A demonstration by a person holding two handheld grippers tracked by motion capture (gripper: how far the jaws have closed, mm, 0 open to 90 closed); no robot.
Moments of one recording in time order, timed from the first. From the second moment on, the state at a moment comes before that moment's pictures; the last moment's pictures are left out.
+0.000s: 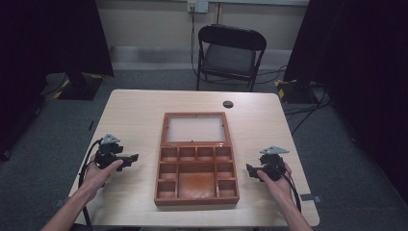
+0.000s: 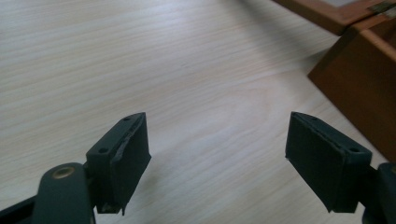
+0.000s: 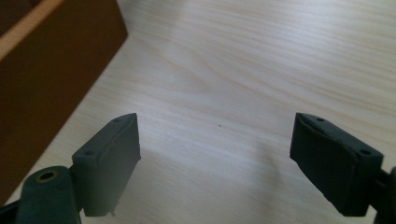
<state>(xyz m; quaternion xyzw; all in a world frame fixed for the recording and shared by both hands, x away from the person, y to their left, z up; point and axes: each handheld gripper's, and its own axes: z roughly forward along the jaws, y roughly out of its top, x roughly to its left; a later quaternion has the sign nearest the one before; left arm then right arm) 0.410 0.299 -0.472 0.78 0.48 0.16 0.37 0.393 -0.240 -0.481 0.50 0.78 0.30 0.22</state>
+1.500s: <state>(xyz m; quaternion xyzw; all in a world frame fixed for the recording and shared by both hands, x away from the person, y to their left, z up) 0.484 0.217 -0.455 0.79 0.46 0.13 0.38 0.499 -0.170 -0.452 0.46 0.79 0.38 0.12</state>
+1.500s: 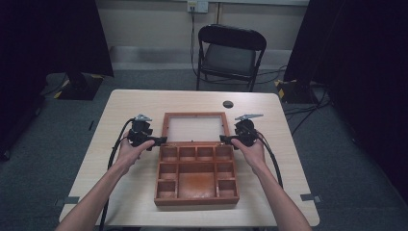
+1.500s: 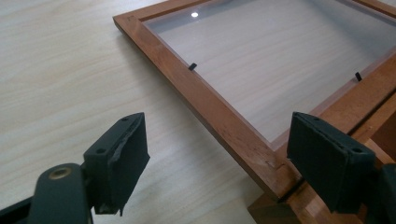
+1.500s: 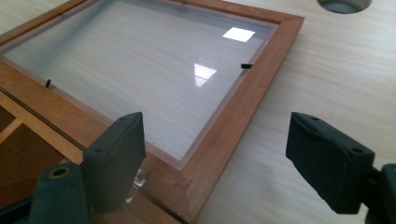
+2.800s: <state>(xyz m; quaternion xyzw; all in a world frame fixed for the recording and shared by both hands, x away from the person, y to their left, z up) 0.506 0.210 -0.475 0.77 0.49 0.06 0.41 0.533 -0.157 -0.483 0.52 0.75 0.42 -0.02</state>
